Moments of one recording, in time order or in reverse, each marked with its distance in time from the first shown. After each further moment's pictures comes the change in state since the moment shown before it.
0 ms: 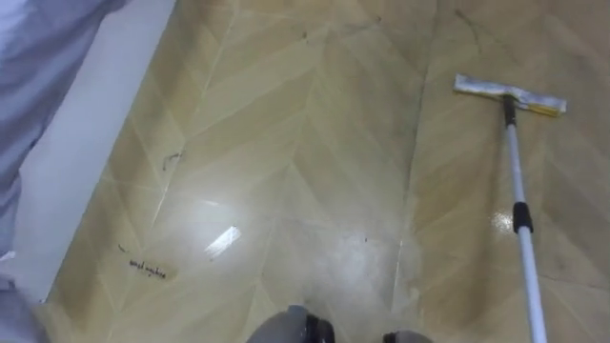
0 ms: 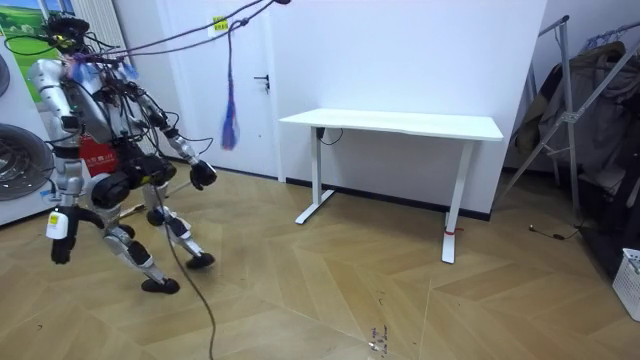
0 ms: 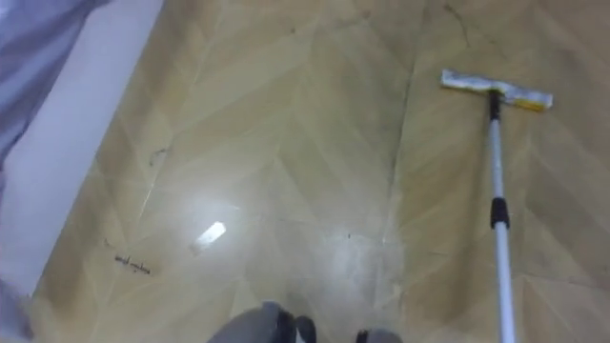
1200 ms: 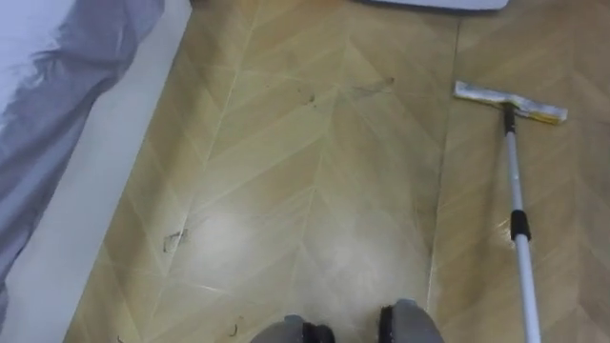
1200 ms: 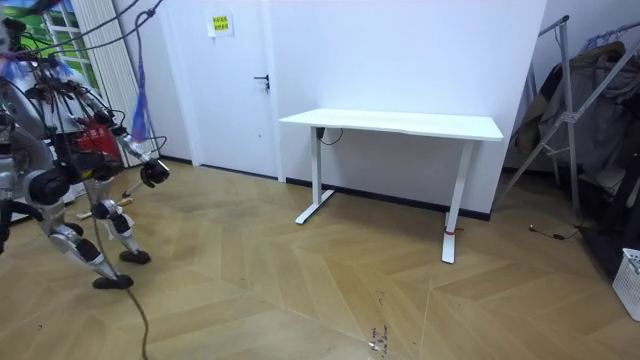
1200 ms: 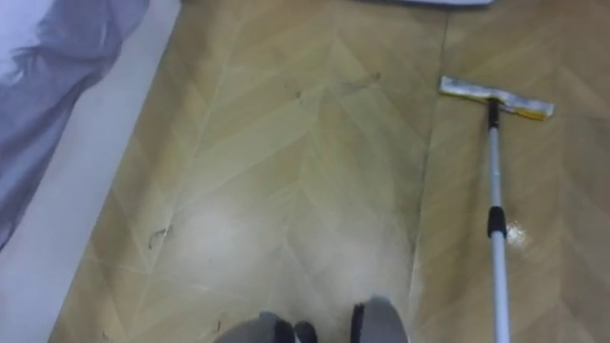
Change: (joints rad) left arm -0.025 -0.014 -0.015 0.018 -0.019 0.034 0.005; right arm 0.017 0.017 -0.028 -0.021 -0.021 0.039 0.000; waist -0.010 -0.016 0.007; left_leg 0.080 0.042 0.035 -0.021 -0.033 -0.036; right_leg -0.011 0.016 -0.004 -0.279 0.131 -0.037
